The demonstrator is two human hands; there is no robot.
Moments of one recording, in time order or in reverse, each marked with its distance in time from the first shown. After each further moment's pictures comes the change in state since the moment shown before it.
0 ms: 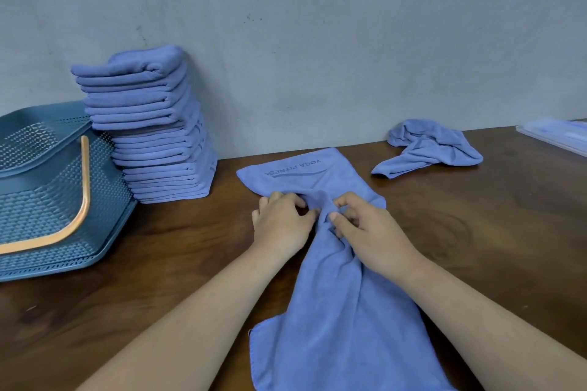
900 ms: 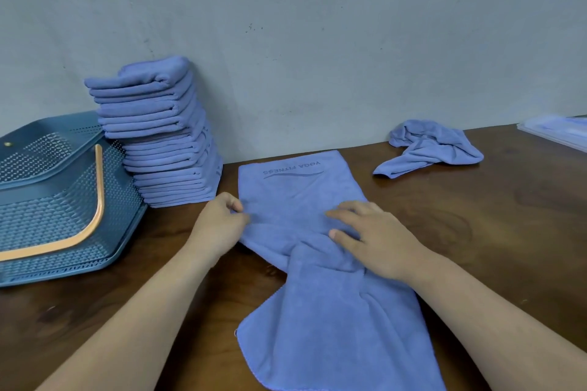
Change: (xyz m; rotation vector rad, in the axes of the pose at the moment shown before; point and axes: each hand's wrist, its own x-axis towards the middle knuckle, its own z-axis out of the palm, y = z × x) left_hand -0.006 -0.080 -0.074 -0.350 0.050 -0.215; right_hand -0.004 0.013 -0.009 -0.493 -0.125 -0.143
